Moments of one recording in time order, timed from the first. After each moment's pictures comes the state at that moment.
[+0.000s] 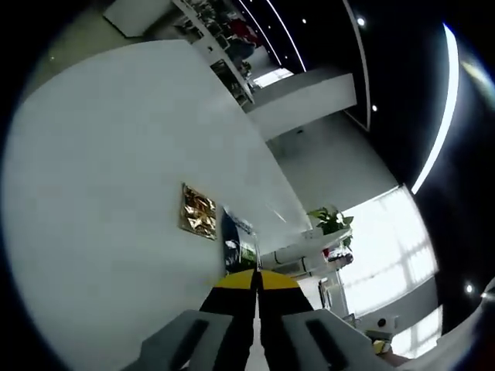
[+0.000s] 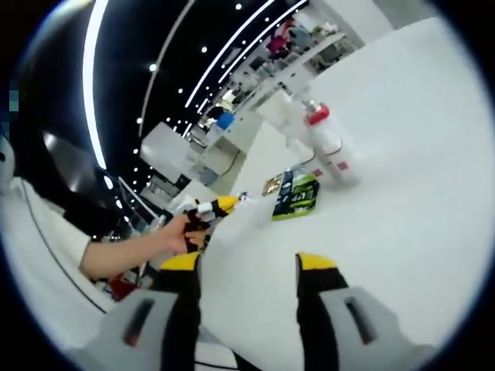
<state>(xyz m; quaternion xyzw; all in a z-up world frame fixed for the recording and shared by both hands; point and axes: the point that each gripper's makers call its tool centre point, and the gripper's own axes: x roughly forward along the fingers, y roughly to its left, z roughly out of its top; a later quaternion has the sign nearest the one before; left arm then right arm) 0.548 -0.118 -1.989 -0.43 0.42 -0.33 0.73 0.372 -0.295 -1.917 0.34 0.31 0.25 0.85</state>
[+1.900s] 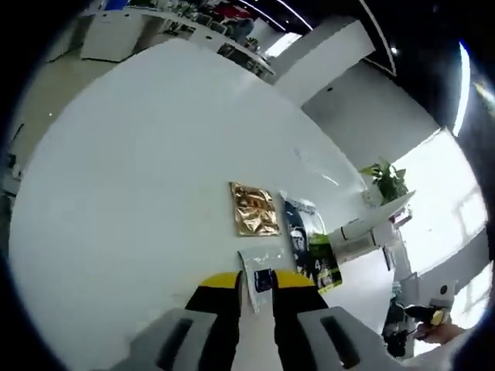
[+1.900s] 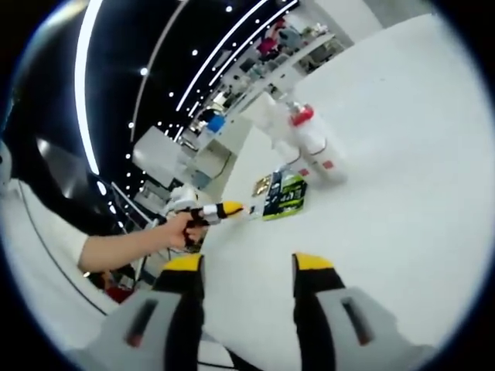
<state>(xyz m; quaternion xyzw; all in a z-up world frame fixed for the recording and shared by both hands) 0.562 -0.104 -2.021 -0.23 0.47 -0.31 0.80 0.369 -0.307 -1.924 0.34 0.32 0.23 0.85</state>
